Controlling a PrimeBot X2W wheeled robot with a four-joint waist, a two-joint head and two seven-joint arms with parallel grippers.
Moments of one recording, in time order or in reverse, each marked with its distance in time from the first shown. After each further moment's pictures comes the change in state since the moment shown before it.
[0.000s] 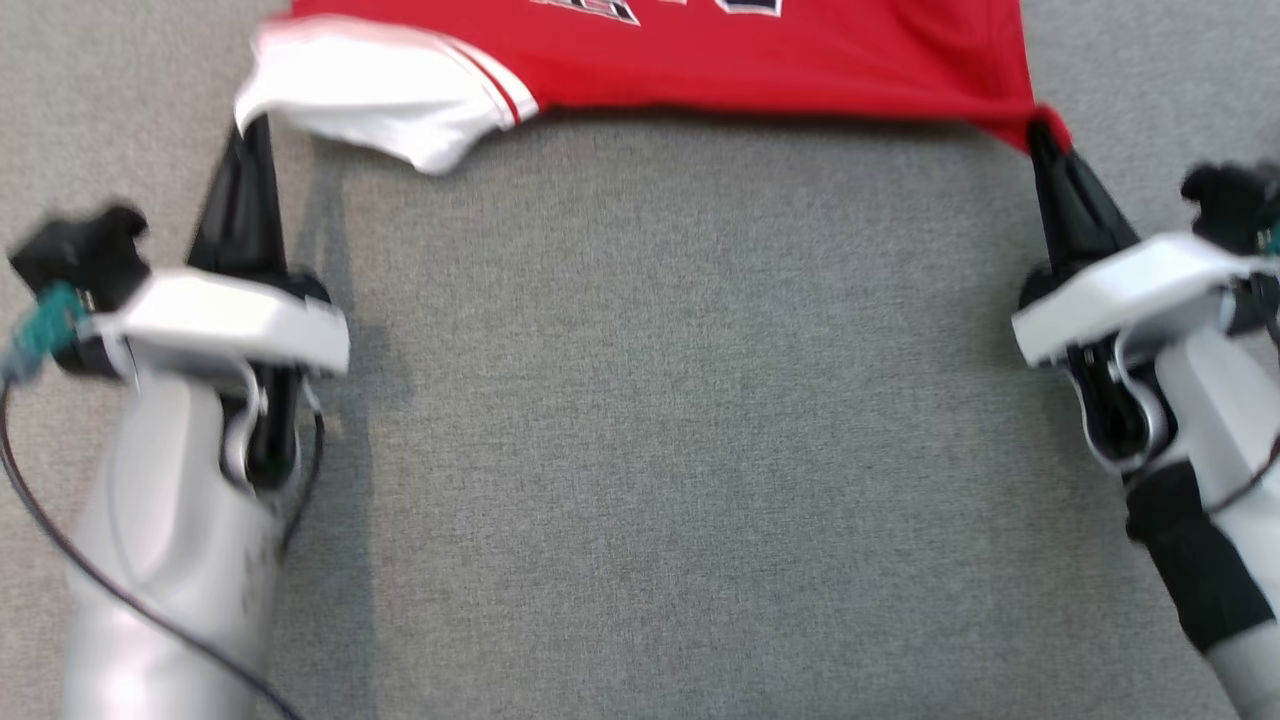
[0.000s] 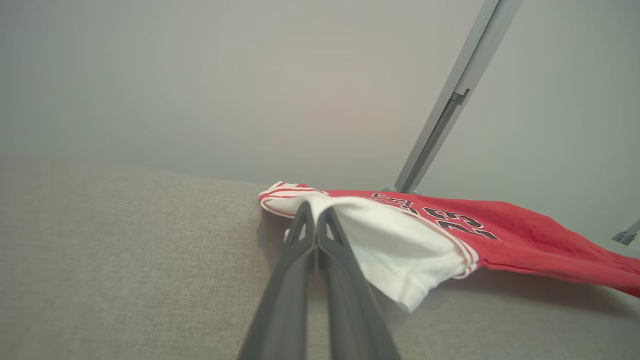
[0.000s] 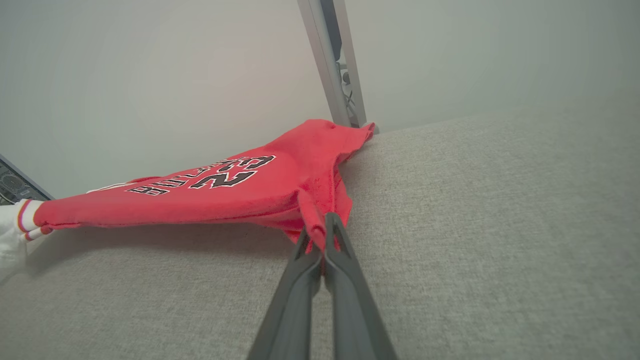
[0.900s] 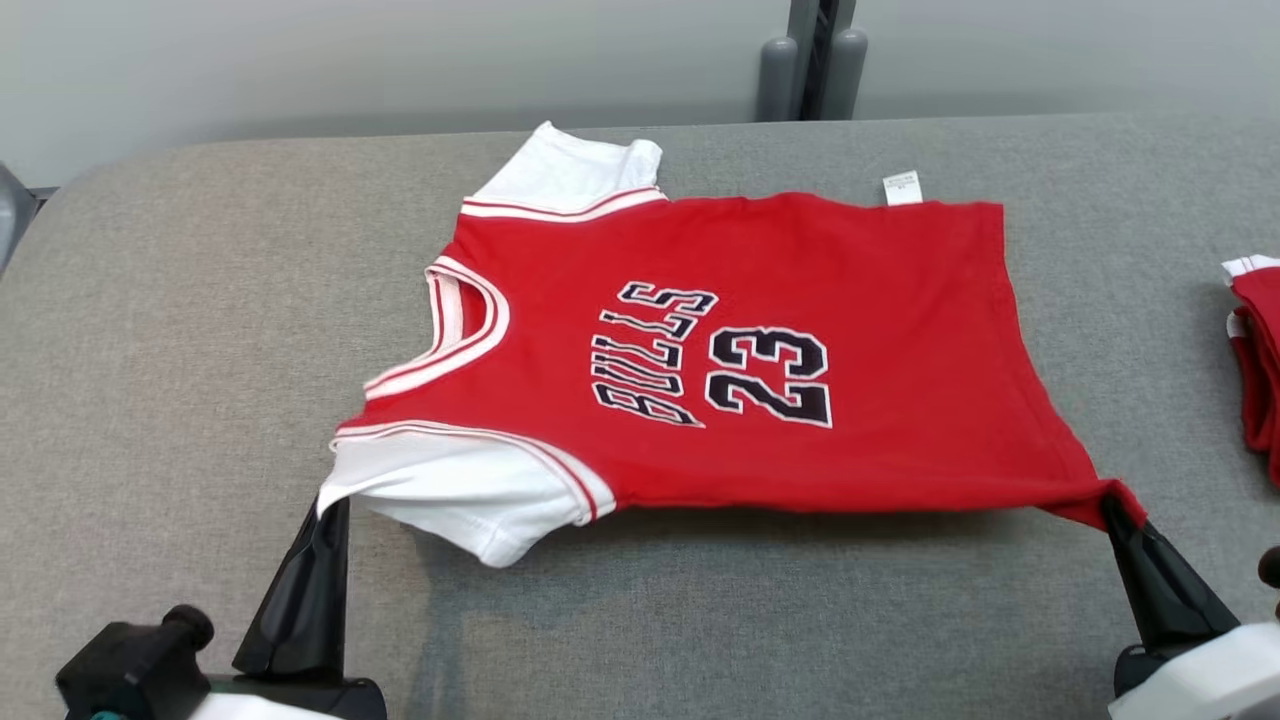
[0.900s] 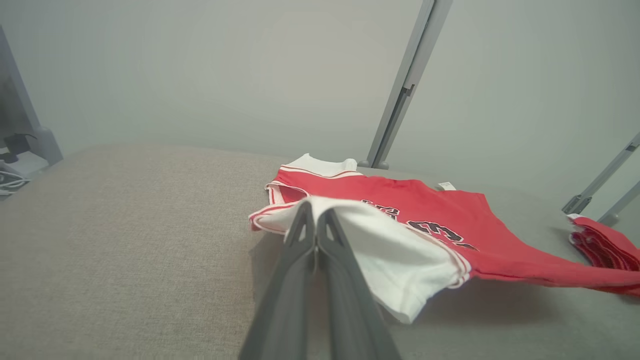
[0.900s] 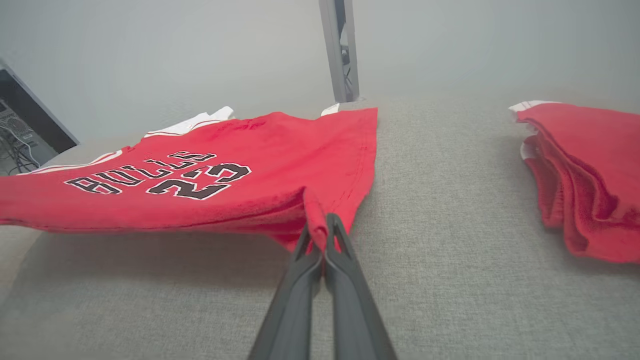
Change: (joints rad) left arm 0.873 0.024 -0.037 -1.001 0.075 0.246 0.388; right arm 0.873 0.049 -0.419 -0.775 -0.265 0.000 0.357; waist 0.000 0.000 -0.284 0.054
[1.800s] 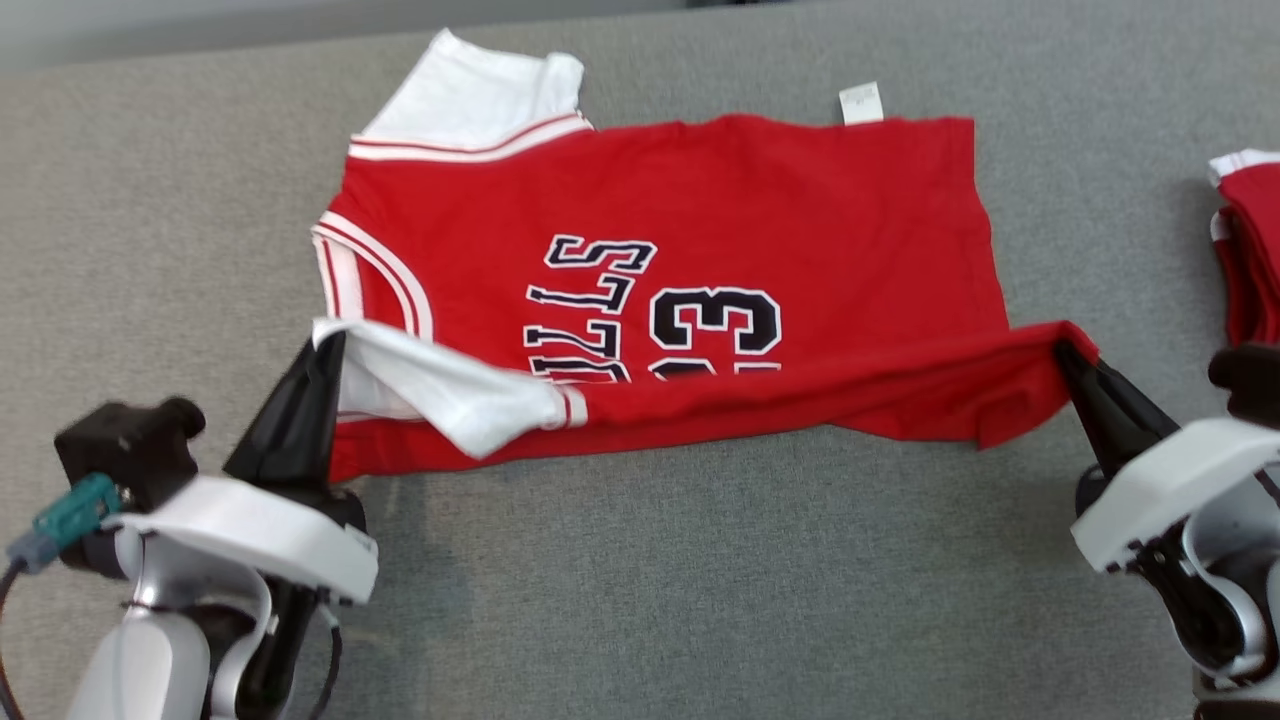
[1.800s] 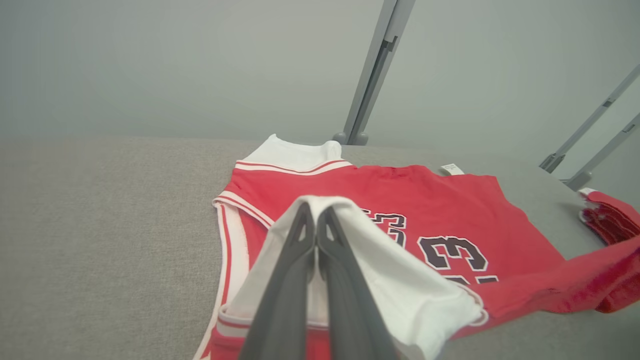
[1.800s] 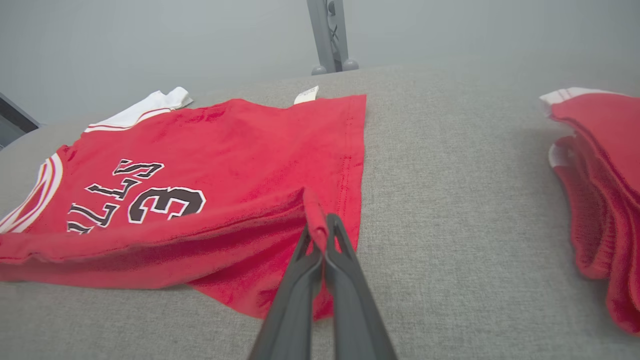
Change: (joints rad) left arm -0.333 0.056 0.002 0.234 -0.084 -0.097 0.072; right arm -0.294 0.019 0.023 0.040 -0.002 0.000 0.263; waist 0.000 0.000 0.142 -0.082
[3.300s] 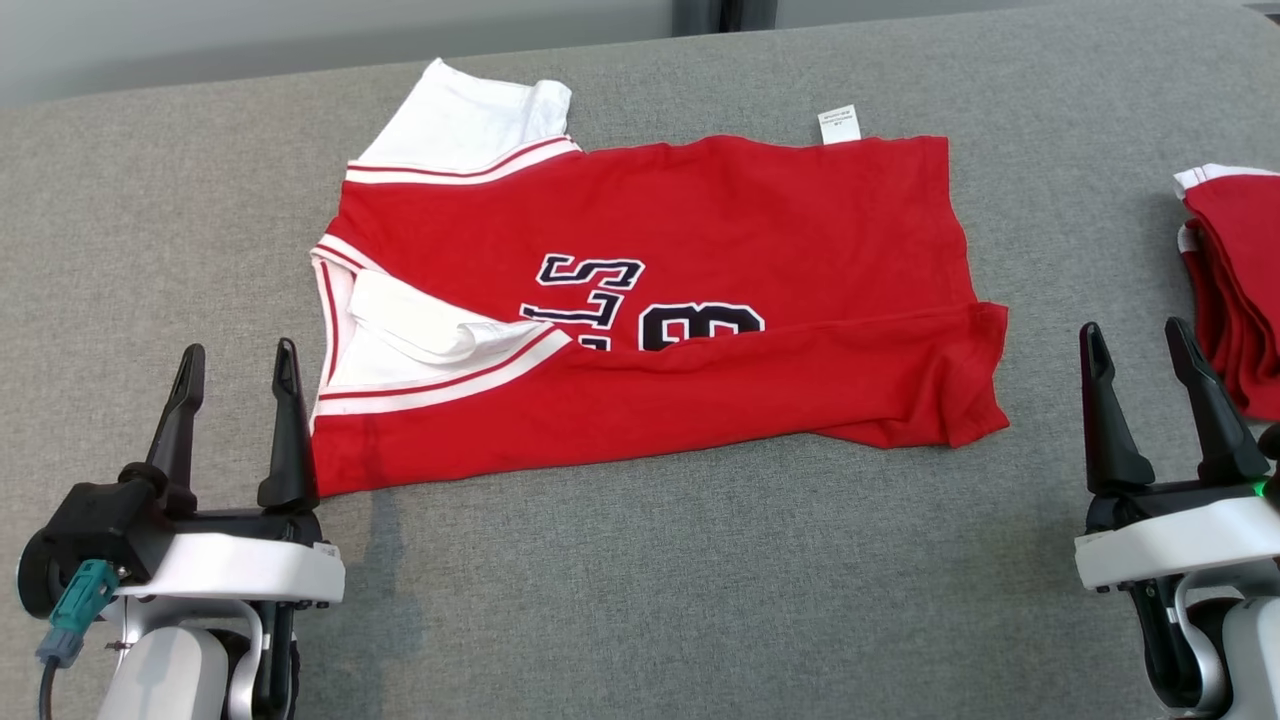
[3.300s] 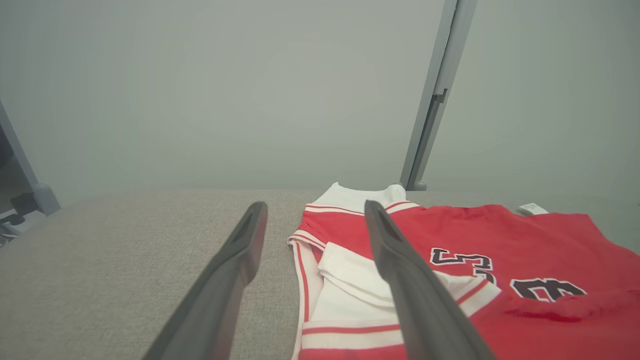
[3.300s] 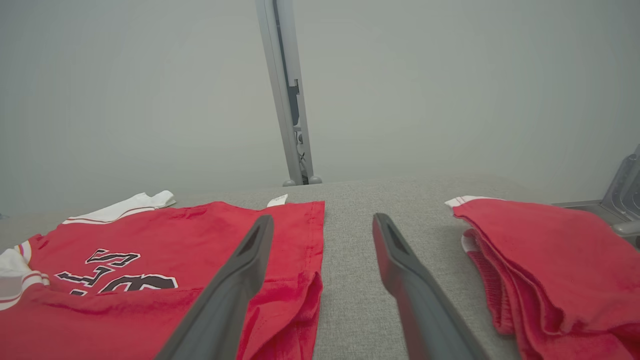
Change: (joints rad) left arm -0.045 -0.019 0.034 0.310 0.131 0.027 -0.437; right arm 0.019 0.072 -0.035 0.115 -0.158 0.000 -0.512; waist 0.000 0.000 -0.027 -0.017
